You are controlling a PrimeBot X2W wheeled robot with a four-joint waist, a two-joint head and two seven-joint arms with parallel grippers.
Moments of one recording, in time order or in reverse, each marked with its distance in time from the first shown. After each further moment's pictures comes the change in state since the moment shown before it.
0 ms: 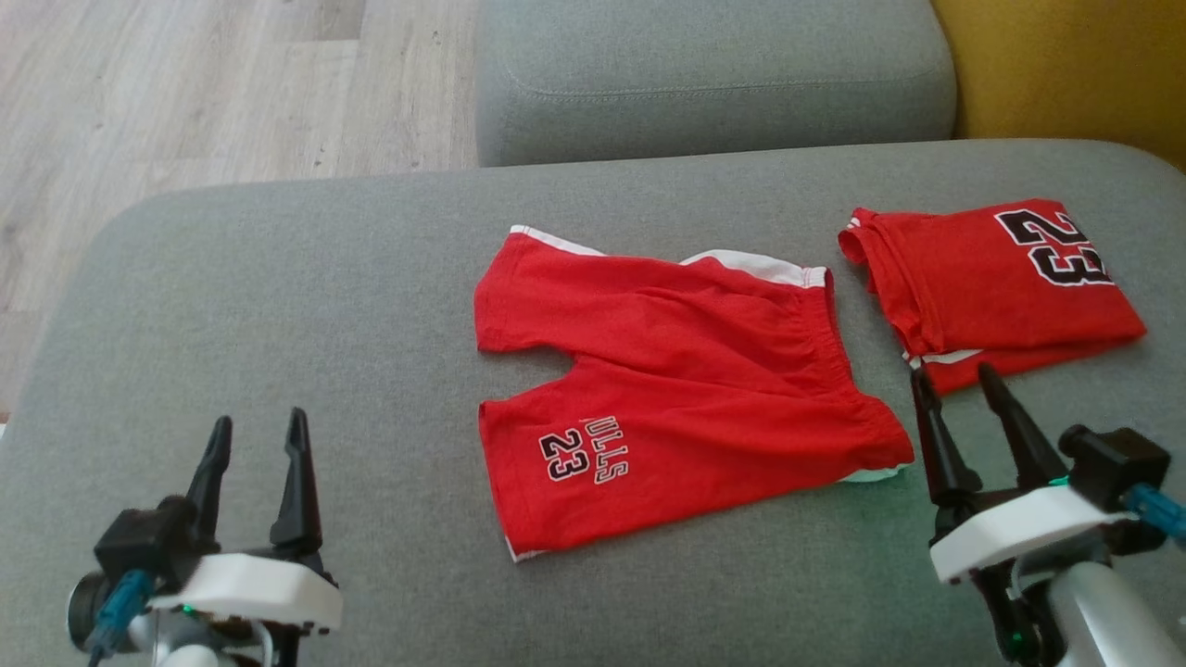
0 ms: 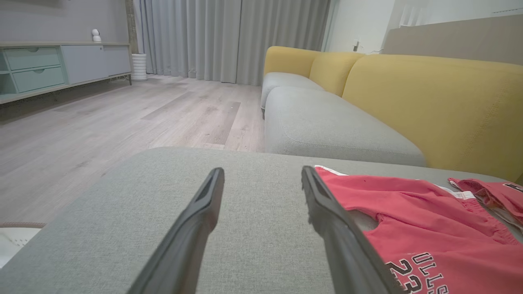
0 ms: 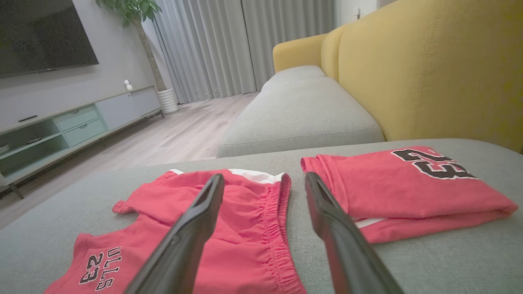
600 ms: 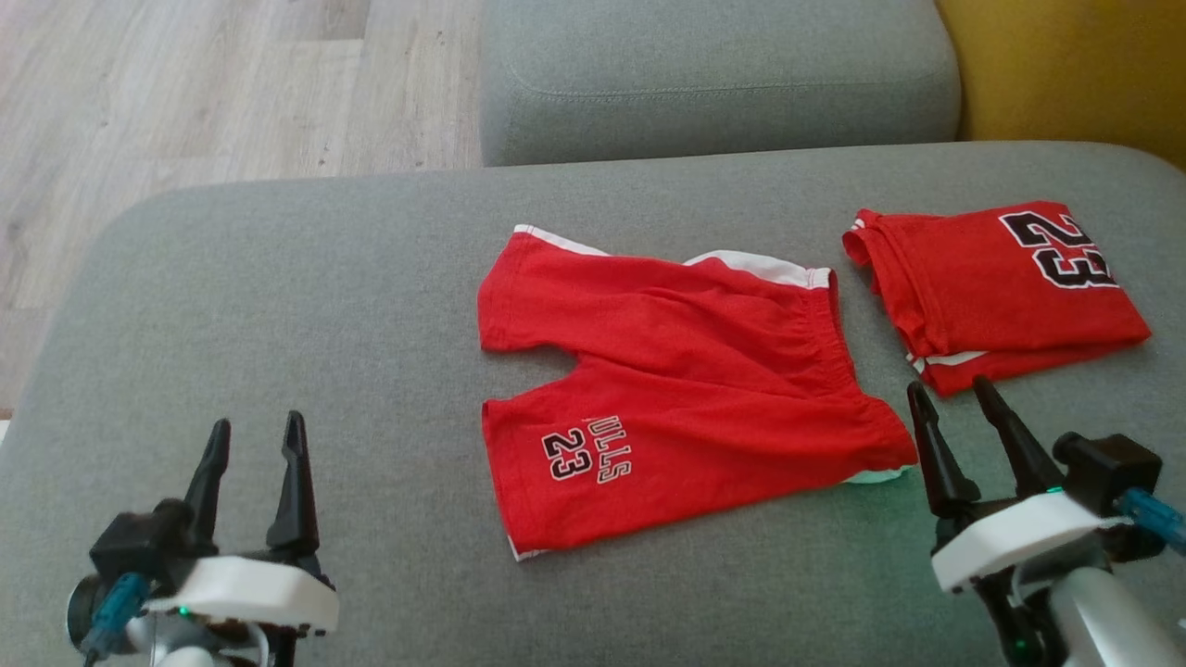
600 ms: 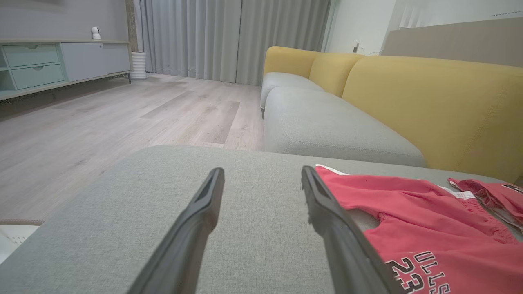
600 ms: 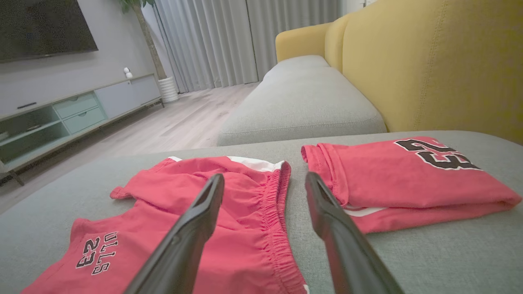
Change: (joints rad) left arm 0.000 -0.048 0.067 0.034 0.045 -0.068 0.000; right arm -0.004 -0.010 0.020 0.042 0.002 0.000 -0.006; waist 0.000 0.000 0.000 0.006
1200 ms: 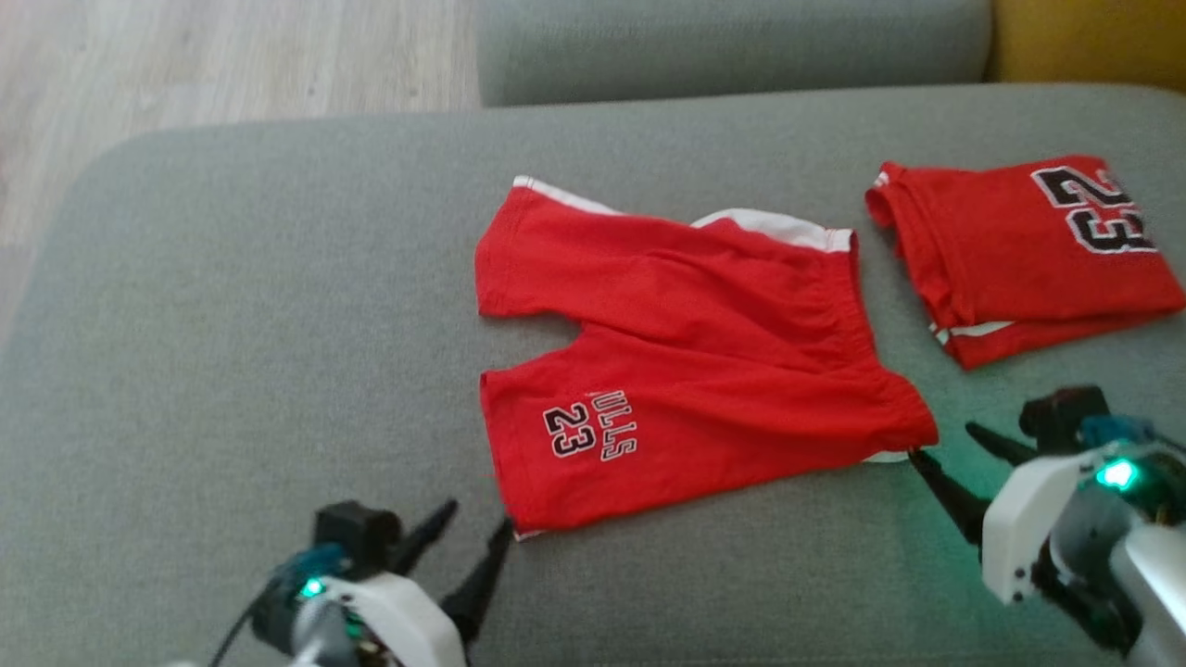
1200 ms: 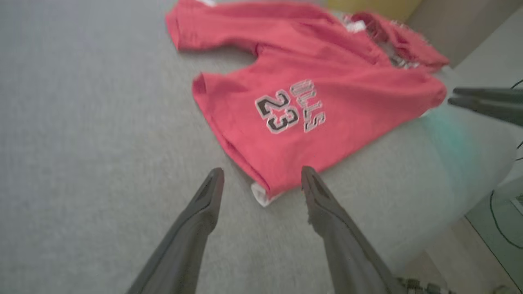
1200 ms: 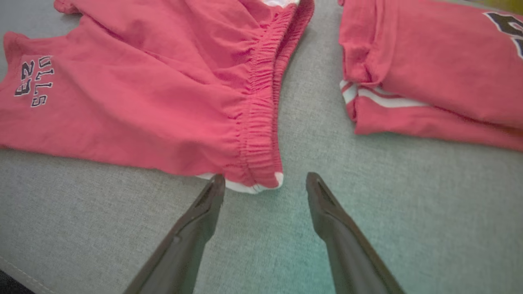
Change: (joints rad) left arm -0.013 0.019 -0.271 0.004 -0.077 -0.175 0.349; right arm -0.086 -0.294 0.266 -0.023 0.137 0.000 0.461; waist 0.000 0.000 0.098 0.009
